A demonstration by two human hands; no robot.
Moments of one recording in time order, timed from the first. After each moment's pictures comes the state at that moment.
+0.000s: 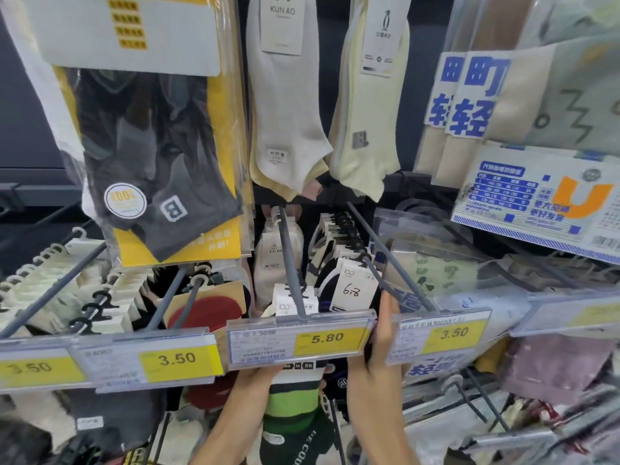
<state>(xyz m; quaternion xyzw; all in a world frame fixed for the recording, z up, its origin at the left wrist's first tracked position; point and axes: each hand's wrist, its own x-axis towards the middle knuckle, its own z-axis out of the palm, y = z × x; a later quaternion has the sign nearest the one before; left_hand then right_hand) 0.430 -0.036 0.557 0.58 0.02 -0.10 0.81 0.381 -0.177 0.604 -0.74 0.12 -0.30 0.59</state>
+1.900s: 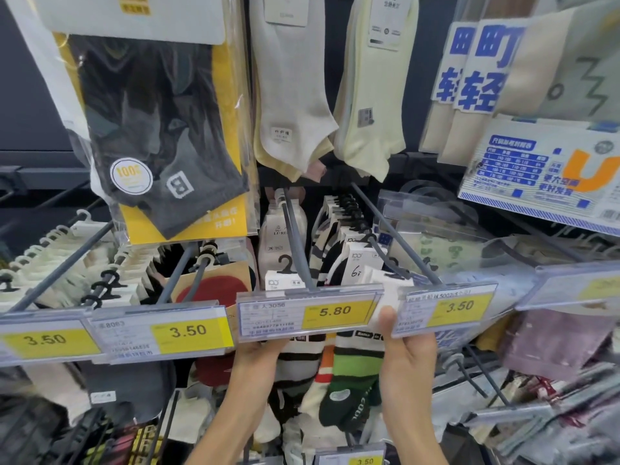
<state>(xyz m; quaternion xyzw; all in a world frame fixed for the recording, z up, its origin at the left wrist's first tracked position) 0.439 -0.044 0.560 0.63 0.04 0.02 0.78 0.374 -0.193 0.602 -0.65 0.10 -0.35 0.67</state>
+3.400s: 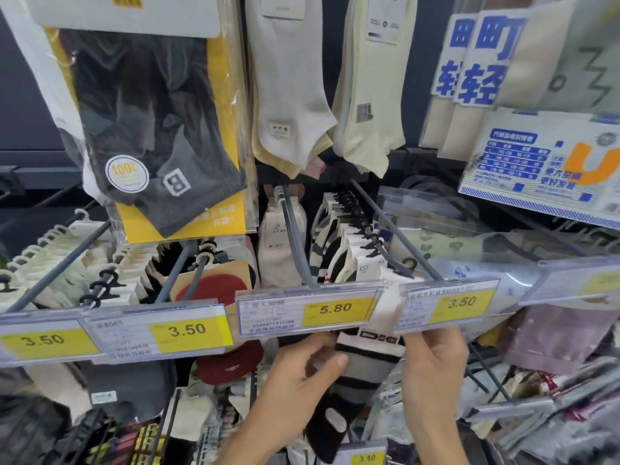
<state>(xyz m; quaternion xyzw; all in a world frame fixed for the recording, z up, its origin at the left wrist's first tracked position) 0.407 -0.058 0.571 0.74 -0.27 -0.07 0.61 0.363 -0.206 0.609 -0.61 0.07 -0.41 0.67</state>
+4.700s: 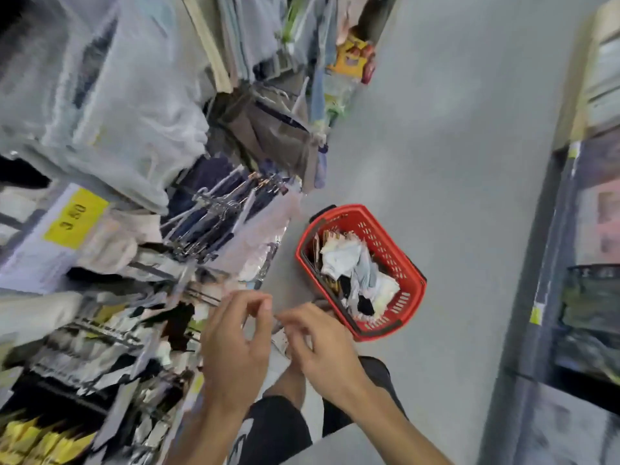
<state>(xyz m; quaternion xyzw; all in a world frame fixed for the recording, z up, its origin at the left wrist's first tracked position) 0.222 -0.040 0.369 0.76 -0.46 -0.26 0.37 0.084 -0.069 0.336 -0.70 0.49 -0.11 0.51</state>
